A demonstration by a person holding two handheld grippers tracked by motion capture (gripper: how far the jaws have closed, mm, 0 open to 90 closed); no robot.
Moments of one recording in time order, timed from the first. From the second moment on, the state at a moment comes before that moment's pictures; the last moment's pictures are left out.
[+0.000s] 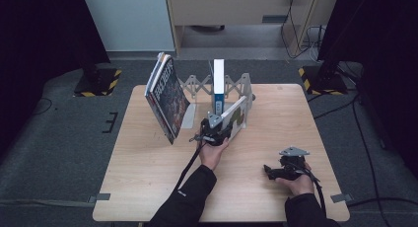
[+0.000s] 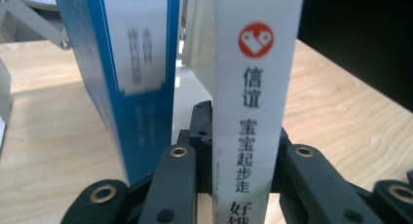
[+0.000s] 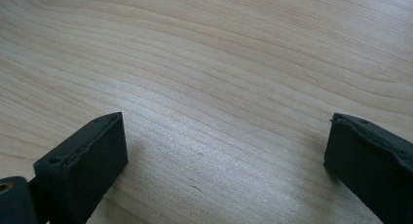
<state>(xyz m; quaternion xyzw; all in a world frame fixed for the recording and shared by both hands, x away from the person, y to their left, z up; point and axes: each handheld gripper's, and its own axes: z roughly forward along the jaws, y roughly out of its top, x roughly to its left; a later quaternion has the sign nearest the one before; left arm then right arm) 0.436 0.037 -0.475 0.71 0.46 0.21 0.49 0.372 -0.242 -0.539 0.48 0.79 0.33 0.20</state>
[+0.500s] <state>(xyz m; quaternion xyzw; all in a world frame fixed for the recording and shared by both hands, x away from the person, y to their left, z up) 0.419 0.040 -0.502 0.73 0.46 0.20 0.46 0.372 -0.242 -0.539 0.48 0.79 0.33 0.20</state>
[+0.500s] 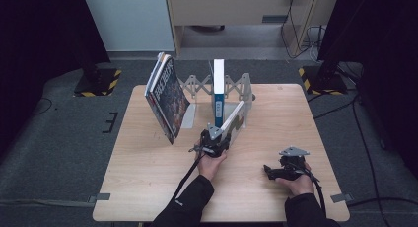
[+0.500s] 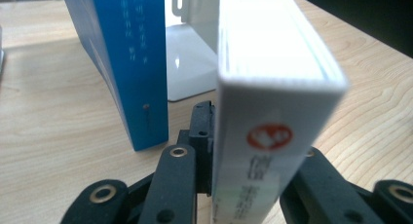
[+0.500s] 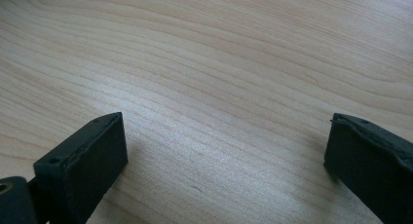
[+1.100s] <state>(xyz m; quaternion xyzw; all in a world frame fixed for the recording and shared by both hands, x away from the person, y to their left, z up) 0.431 0.027 -0.506 0.73 0.46 0.20 0.46 0.372 -0.241 -0.539 0.49 0.79 0.33 0.20</state>
